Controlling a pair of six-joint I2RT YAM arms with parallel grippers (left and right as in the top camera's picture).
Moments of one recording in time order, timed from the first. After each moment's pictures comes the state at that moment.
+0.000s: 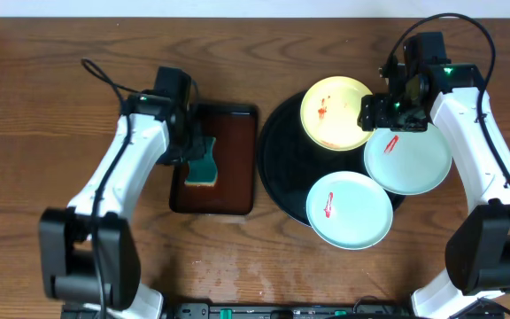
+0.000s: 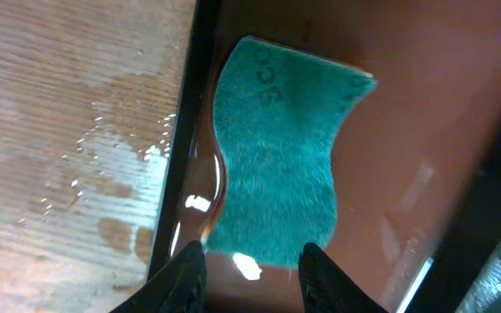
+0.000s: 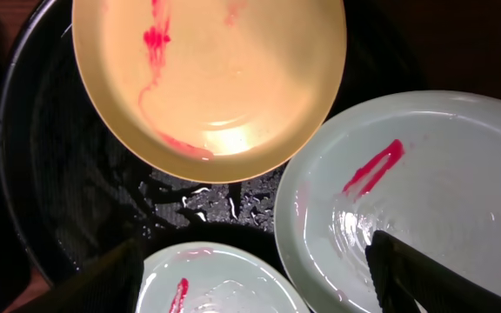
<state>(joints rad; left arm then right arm) -0.16 1.73 1.28 -0.98 0.02 -0.38 0.08 1.80 1.54 -1.06 -0.16 0.09</state>
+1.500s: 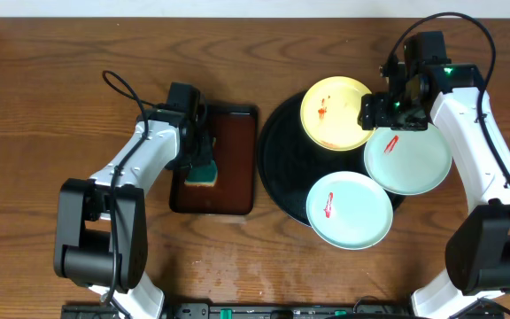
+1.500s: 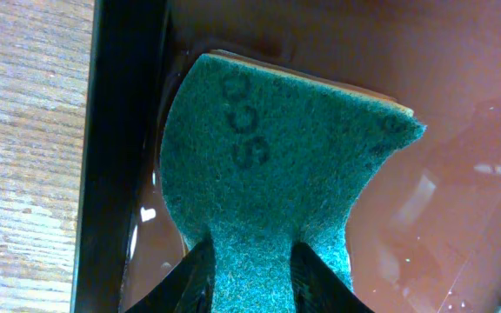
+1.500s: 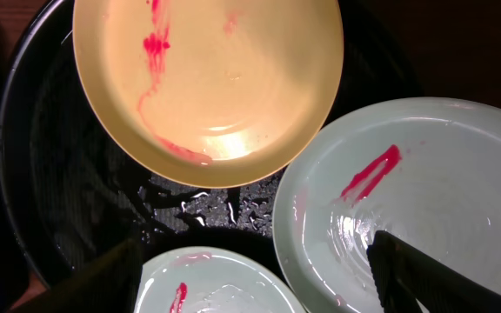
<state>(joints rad) -0.17 1.81 1.15 -0.74 0.05 -0.38 0.08 1.80 1.54 -1.05 -0.16 0.09</state>
